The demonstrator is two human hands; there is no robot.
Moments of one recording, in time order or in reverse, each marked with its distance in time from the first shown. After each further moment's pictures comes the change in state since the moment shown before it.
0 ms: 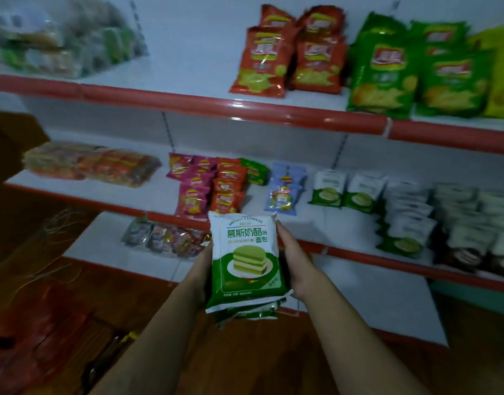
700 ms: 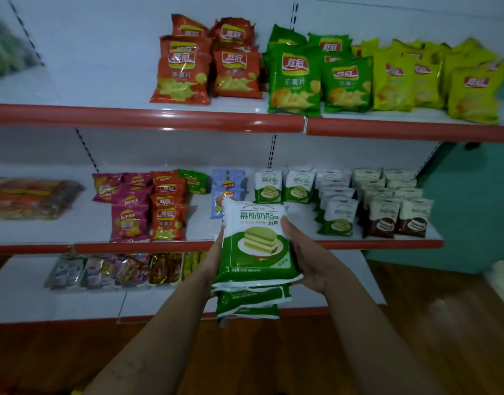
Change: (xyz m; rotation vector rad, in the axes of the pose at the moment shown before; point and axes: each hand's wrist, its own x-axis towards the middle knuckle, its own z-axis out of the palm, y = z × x) left_hand 0.021 -0.002 0.093 0.135 -0.326 -0.098; right_hand -0.090 -0.006 -0.078 0.024 0.104 -0.214
